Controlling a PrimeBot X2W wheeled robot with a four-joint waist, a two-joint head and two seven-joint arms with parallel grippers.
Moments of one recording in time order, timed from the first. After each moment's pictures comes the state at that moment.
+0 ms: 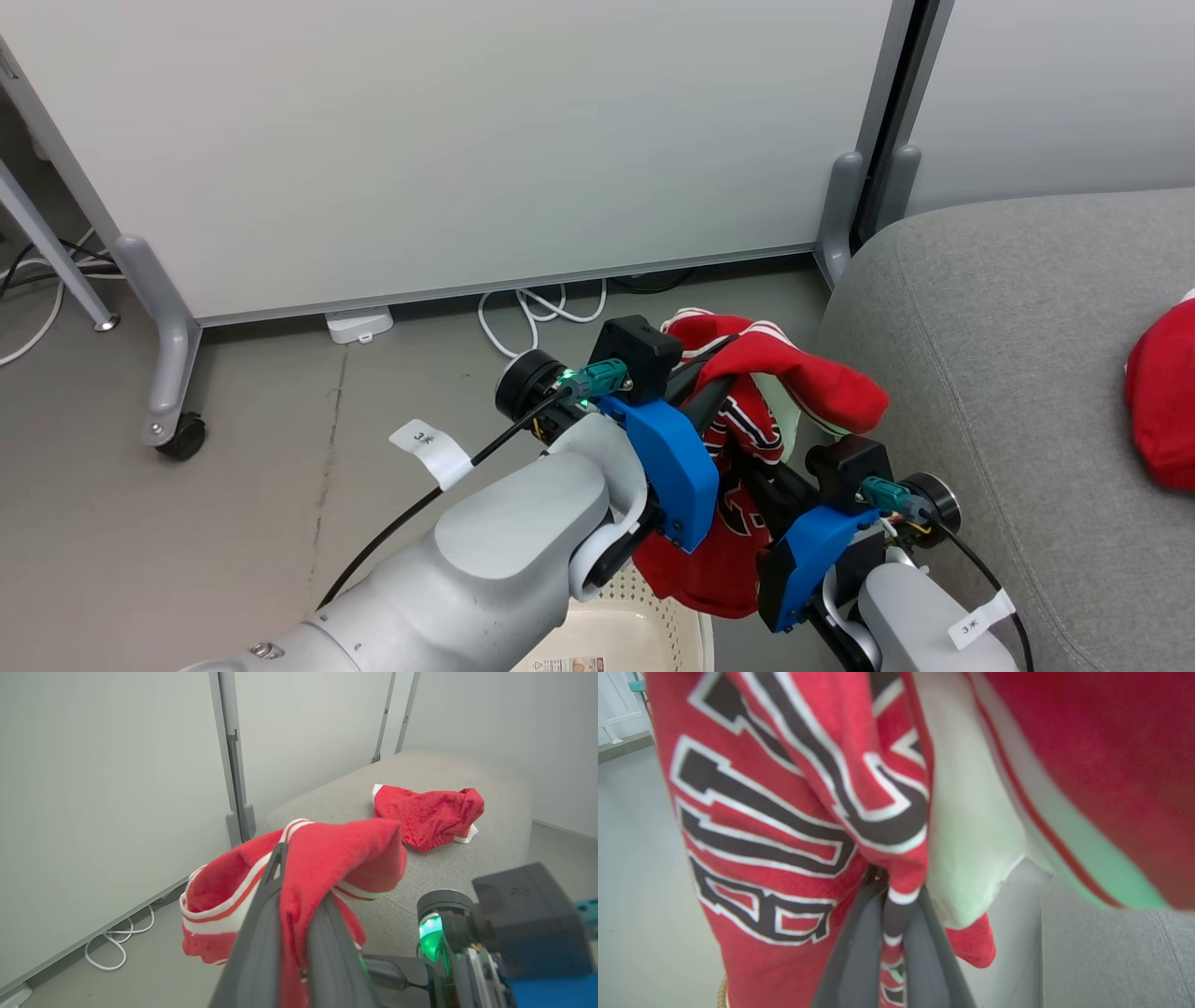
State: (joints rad) left arm -0.86 0.05 -1.28 0.70 -1.02 0.00 -0.20; right arm -0.46 -0.05 0.42 0.81 0.23 0.13 -0.25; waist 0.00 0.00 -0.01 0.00
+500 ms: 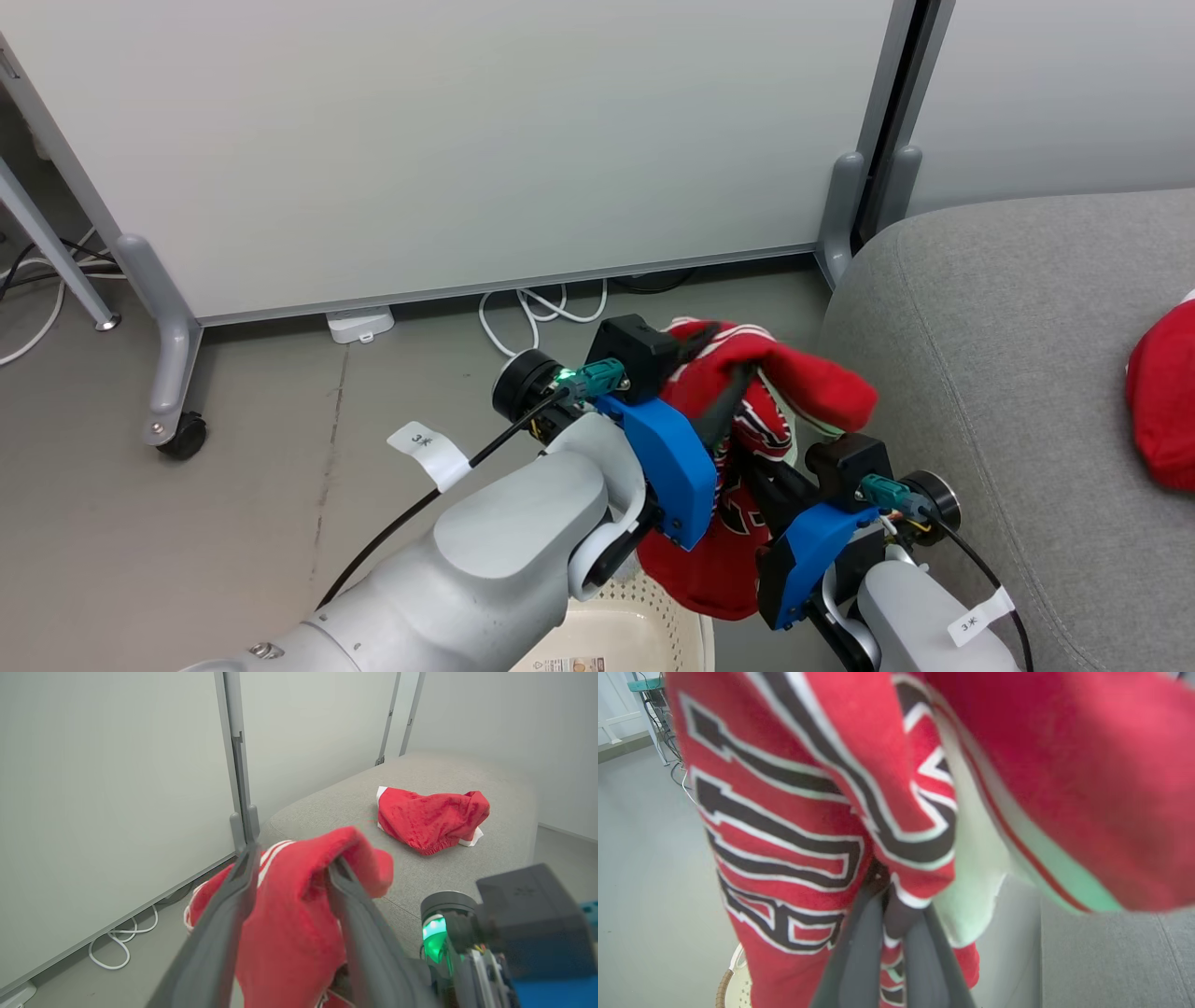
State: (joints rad) left arm -0.86 0.05 -1.28 0.70 -1.02 0.01 -0.20; right arm -0.47 -0.05 0.43 0.82 0.23 0.13 -0.26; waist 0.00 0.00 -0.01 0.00
